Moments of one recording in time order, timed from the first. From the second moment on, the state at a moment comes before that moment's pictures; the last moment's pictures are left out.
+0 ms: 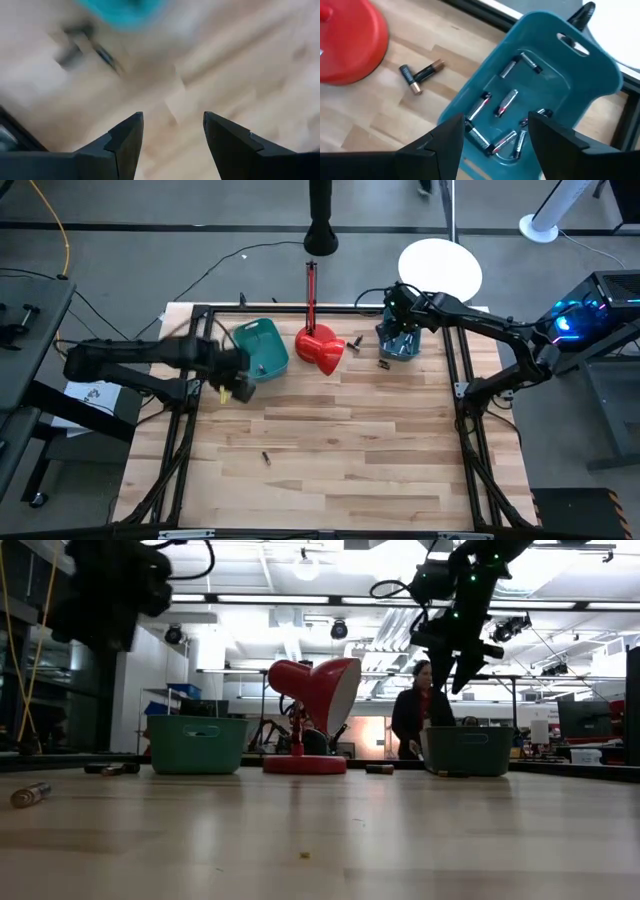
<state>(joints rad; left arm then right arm) 0.08 1.08 0.94 -1.17 0.06 -0.96 -0.60 1.43 1.18 -0.89 0.25 0.44</state>
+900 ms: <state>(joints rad) 0.44 1.39 0.86 -1.20 0.01 -0.32 -0.55 1.43 1.18 -0.80 0.19 0.43</state>
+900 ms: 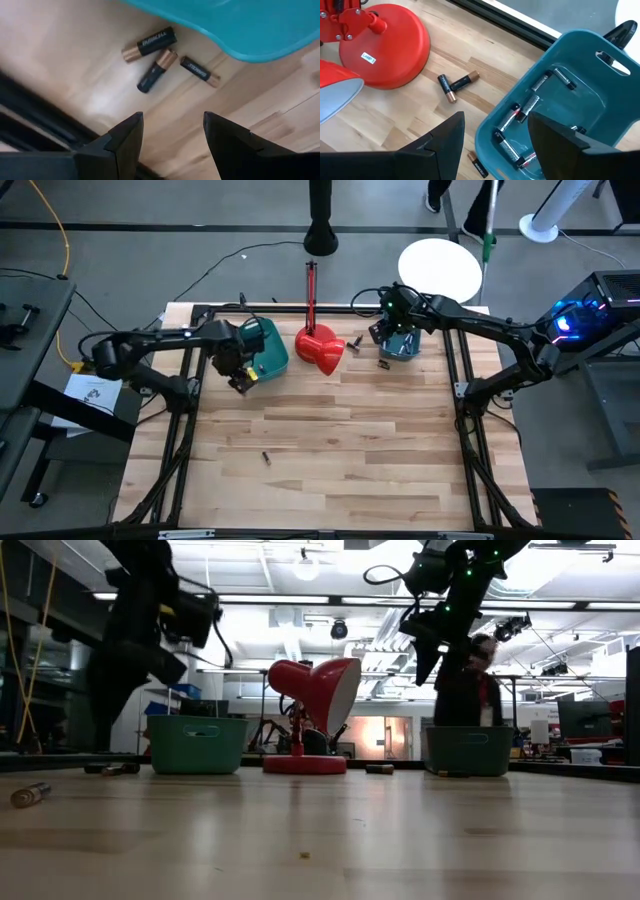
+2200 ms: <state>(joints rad) 0.42 1.47 0.77 -1.02 -0.05 0.14 -0.55 1.43 1.18 -0.80 0.19 0.47</state>
